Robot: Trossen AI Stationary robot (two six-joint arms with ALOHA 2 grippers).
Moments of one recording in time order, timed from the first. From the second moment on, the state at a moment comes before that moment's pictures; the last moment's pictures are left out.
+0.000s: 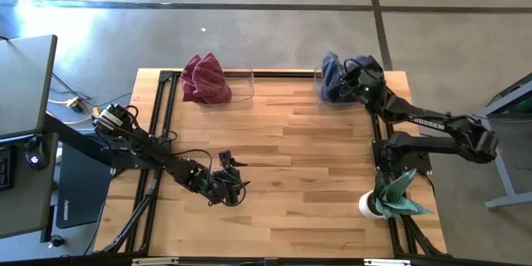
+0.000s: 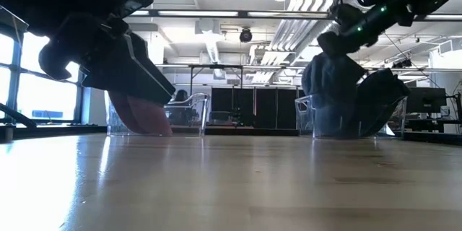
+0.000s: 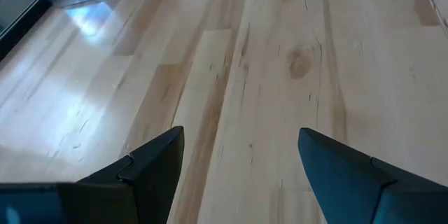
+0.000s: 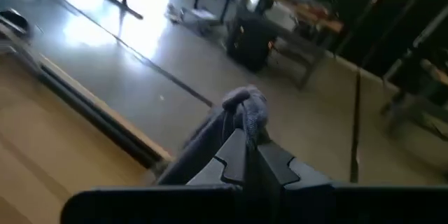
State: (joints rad) left arm -0.54 1.61 0.69 0.18 -0.73 -0.28; right arm -0.64 0.98 0.51 0.25 0.47 -0.22
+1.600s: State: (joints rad) left arm -0.54 1.61 0.69 0.21 -0.78 -0.29; right arm -0.73 1.46 0.94 -0.36 0.44 0.20
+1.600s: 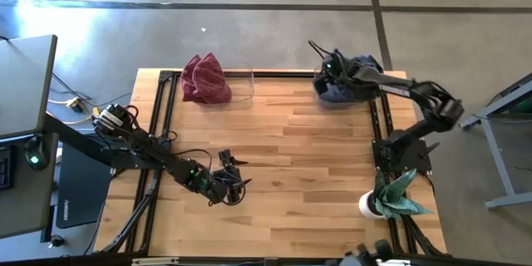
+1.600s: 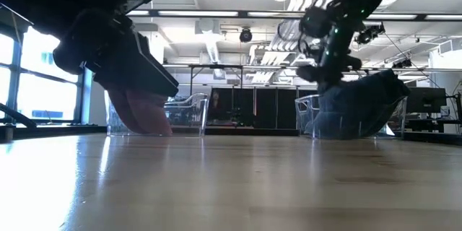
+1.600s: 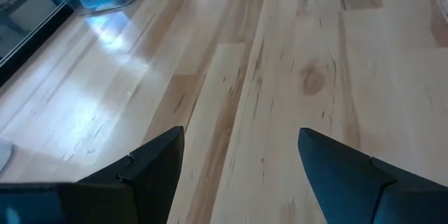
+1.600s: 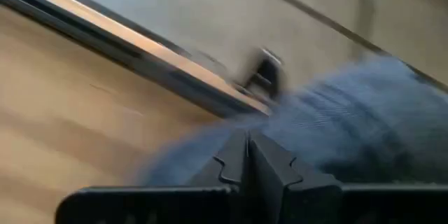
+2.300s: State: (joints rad) left arm -0.54 1.61 0.69 0.19 -0.74 -0.36; right arm -0.63 1.20 0.97 -0.67 0.44 0.18
